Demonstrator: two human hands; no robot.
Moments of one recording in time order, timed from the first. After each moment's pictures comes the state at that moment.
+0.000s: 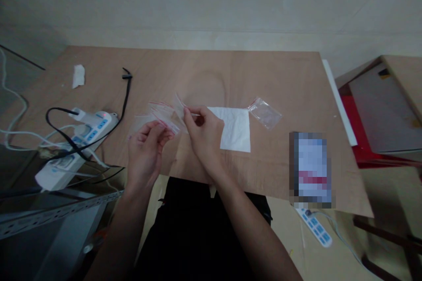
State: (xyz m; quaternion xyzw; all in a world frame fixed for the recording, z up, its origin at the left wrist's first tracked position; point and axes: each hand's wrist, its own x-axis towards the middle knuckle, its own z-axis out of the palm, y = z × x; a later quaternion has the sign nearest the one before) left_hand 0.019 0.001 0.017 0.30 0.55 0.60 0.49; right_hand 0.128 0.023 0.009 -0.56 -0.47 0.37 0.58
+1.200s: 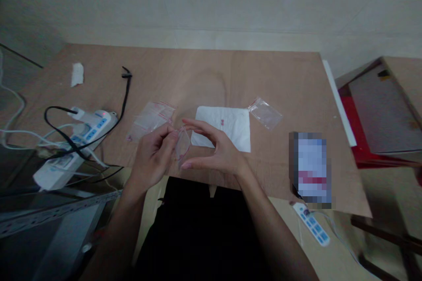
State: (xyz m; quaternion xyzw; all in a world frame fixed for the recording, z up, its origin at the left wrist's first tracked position) left_hand 0.014 -0.012 0.041 0.67 0.53 0.38 0.34; right_hand 0.184 -0.001 0.000 -0.30 -0.64 0.53 0.46
